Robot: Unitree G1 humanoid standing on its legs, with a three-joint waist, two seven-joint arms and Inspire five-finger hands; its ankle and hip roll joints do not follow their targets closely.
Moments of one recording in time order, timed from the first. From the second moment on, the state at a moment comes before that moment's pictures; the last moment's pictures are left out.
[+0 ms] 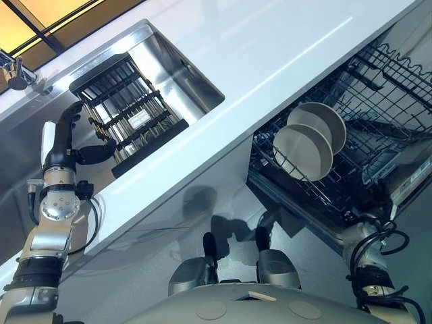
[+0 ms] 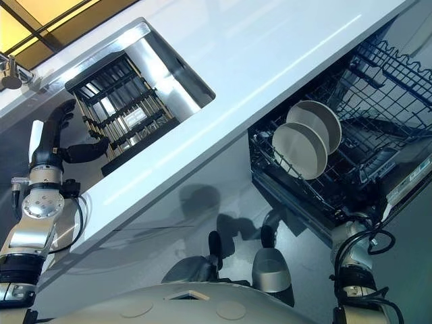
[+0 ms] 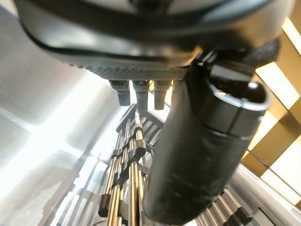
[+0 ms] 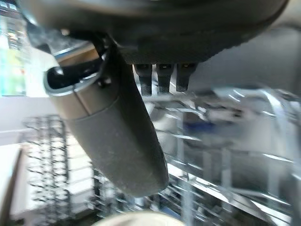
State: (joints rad) left arm -0.01 0.72 0.09 0.20 -0.03 -0.09 0.24; right arm -0.04 -0.39 -0.18 0.67 0.79 -0.21 -0.42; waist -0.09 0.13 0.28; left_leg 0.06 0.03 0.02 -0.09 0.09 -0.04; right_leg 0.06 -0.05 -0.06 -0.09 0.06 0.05
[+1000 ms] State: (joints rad) left arm -0.30 0.75 -0.05 0.30 -0.05 -0.10 0.24; right arm -0.41 -0.43 0.13 0.40 0.73 -0.25 -0.24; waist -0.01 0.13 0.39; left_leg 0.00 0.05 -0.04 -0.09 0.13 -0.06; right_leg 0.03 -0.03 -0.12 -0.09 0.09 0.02
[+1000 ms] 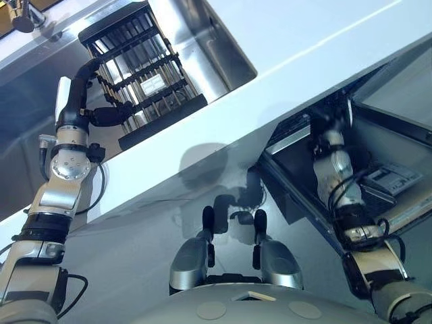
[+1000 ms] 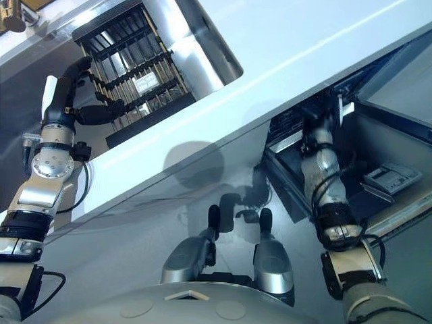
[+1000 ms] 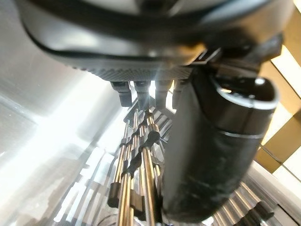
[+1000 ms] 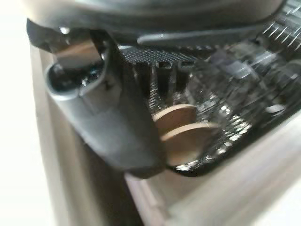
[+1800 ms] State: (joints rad) left arm -0.05 0.71 0.13 0.21 -0.04 -0.09 0.28; right arm -0.04 -0.45 -0.29 0.36 0.22 -0.25 -0.84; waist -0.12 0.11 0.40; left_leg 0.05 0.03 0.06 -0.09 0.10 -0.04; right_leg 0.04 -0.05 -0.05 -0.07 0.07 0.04
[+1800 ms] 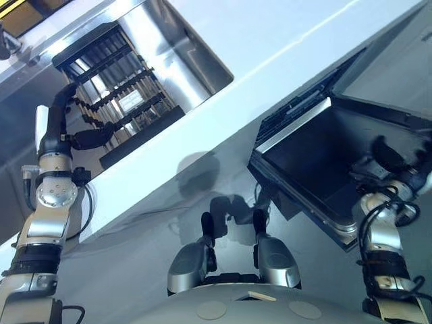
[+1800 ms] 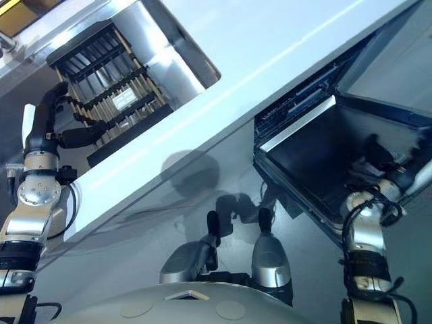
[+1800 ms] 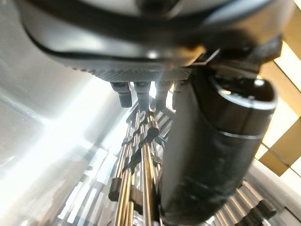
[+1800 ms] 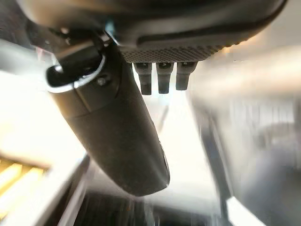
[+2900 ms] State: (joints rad) left arm -0.48 0.93 0.04 0.58 -0.26 -0.16 0.33; right arm -0.14 -0.53 -0.25 0.78 1.76 -0.22 0.35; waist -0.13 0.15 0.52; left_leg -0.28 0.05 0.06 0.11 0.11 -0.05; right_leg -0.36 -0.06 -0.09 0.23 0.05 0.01
